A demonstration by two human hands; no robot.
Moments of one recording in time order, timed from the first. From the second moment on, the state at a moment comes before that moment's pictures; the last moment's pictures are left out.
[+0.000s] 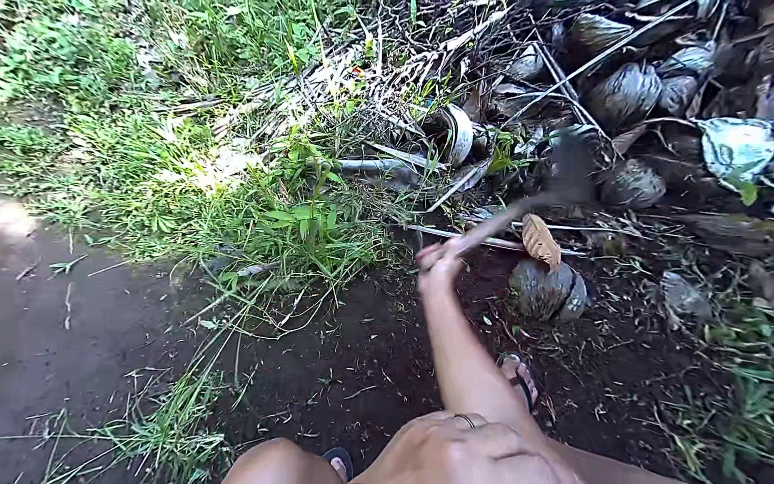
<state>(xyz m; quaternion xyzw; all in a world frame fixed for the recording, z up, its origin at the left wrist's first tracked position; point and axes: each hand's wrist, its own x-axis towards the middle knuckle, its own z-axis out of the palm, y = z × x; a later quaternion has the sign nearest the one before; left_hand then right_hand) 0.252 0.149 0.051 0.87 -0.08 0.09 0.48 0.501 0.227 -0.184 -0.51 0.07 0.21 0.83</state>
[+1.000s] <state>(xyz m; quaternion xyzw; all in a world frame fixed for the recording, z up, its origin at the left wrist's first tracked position) 0.261 0.145 0.029 0.89 -0.10 0.11 0.42 0.322 0.120 -0.277 -0.67 0.09 0.55 0.49</state>
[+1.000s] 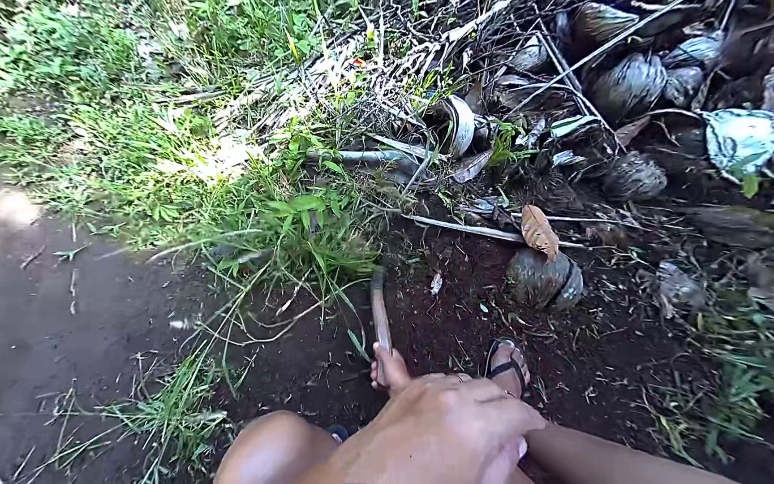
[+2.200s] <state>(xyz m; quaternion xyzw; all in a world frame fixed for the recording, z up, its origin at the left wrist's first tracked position) 0.247 0.138 0.040 0.89 -0.13 0.11 0.43 0.494 0.119 -0.157 -0.46 0.18 0.09 0.87</state>
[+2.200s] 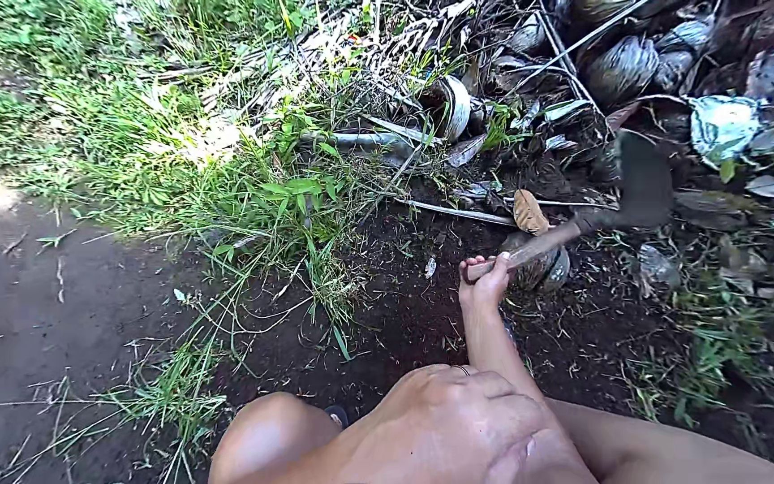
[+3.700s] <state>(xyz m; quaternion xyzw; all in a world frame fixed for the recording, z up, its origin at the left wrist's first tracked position) 0.234 0.138 0.048 0.88 -0.13 0.11 0.45 0.497 0.114 -0.156 -0.43 0.15 0.10 0.88</state>
